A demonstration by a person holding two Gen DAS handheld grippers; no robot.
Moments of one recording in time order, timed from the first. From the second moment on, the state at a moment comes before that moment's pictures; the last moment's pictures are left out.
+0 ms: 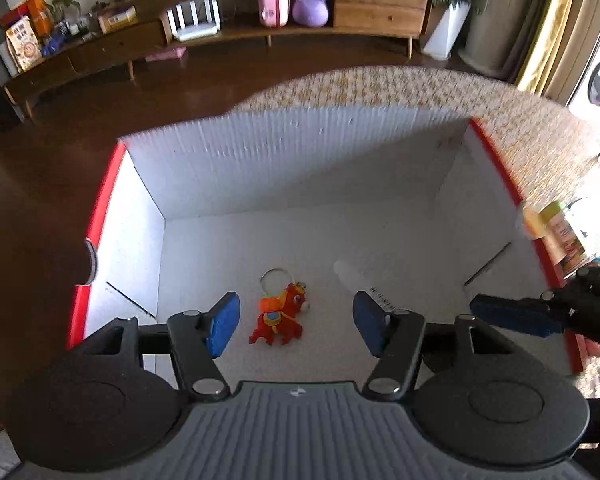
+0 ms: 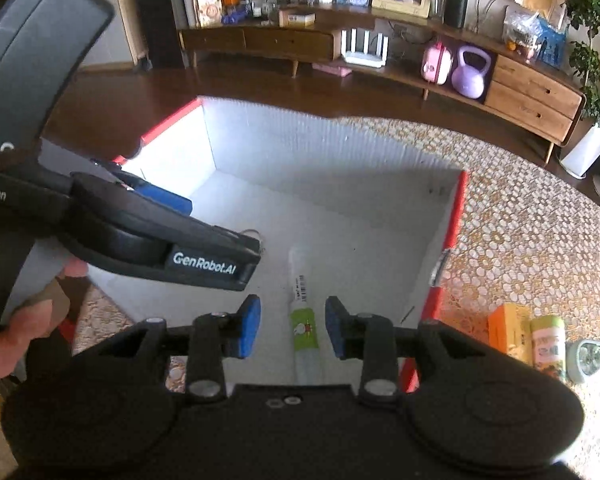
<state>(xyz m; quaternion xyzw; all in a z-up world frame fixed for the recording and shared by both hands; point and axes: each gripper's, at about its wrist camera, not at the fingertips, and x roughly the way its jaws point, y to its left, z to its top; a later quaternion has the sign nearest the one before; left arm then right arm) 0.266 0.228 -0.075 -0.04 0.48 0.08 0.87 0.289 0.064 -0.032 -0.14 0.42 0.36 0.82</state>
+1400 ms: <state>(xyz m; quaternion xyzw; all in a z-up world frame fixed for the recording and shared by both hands) 0.149 0.054 -0.022 -0.01 0.32 0.03 0.95 0.210 -0.203 -0.013 0.00 0.32 0.29 0.90</state>
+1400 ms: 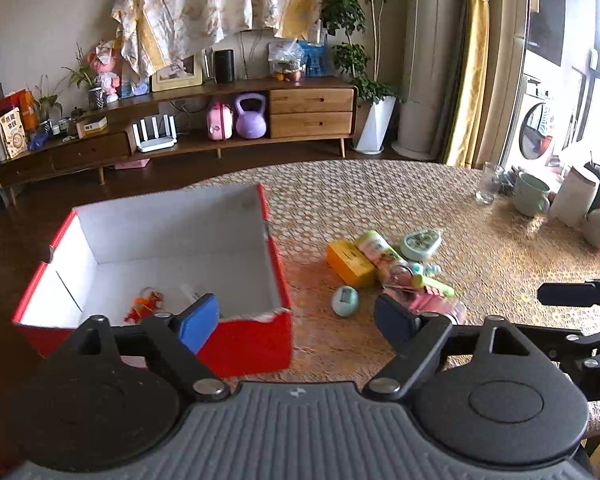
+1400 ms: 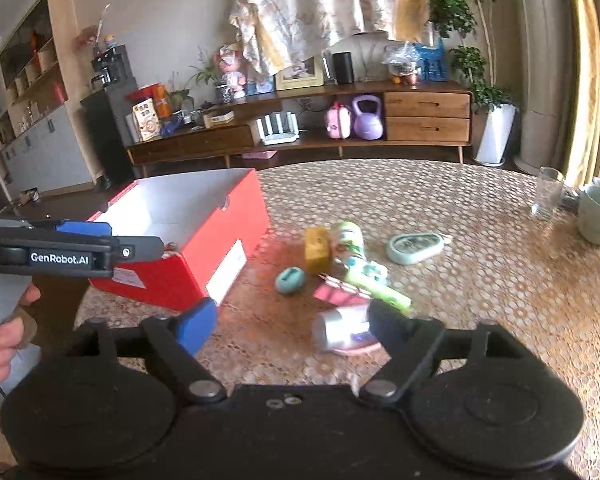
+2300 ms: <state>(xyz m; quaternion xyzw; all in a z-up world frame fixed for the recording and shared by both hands) 0.226 -0.021 -0.099 -0.05 0.37 -0.05 0.93 0.237 -0.214 -0.088 -0.08 0.32 0.29 0.90</state>
